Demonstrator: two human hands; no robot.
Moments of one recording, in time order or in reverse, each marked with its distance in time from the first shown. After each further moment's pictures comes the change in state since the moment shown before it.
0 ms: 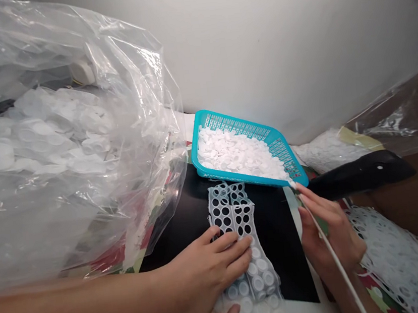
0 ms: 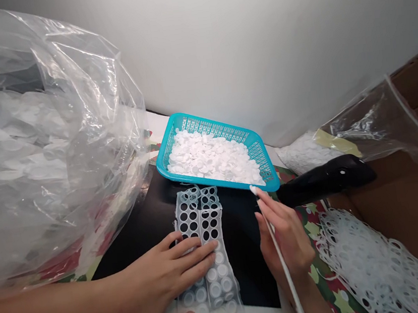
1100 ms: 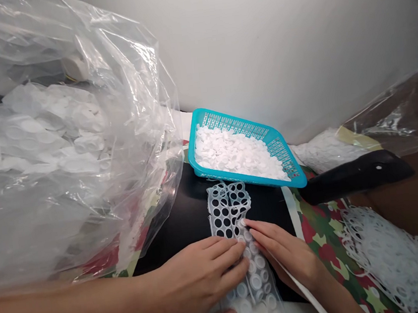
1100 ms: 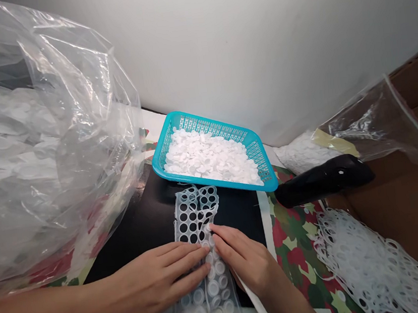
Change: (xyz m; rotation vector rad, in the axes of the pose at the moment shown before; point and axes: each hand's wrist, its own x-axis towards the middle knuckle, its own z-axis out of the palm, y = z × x) left_hand -0.001 -0.001 0.002 0.019 0.019 0.100; right_hand -0.024 -0.009 0.005 0.405 -0.510 -0.243
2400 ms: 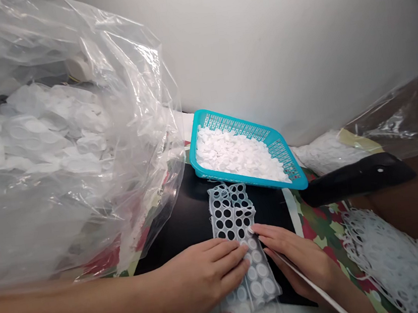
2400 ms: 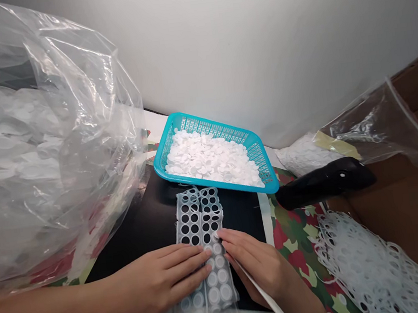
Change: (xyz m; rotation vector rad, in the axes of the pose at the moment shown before) left_hand -0.002 -0.004 0.001 -0.062 0.005 0.046; right_hand -0.003 0.002 -0.017 0.079 -0.061 0.039
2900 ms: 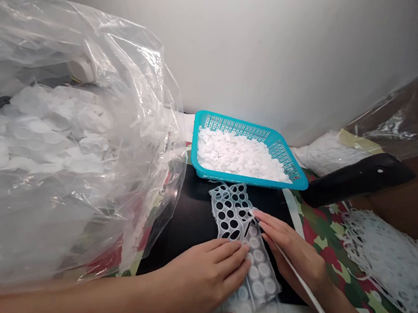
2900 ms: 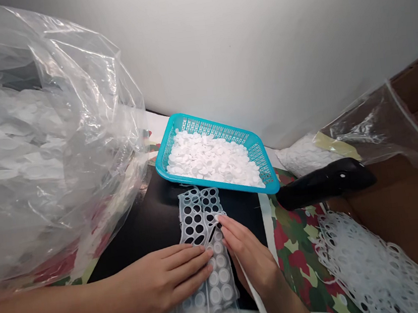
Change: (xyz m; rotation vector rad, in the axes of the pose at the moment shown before) left_hand 0.002 0.001 -0.004 0.039 -0.032 0.016; right_hand 0.003 -0.006 0.024 -0.106 0.234 0.106
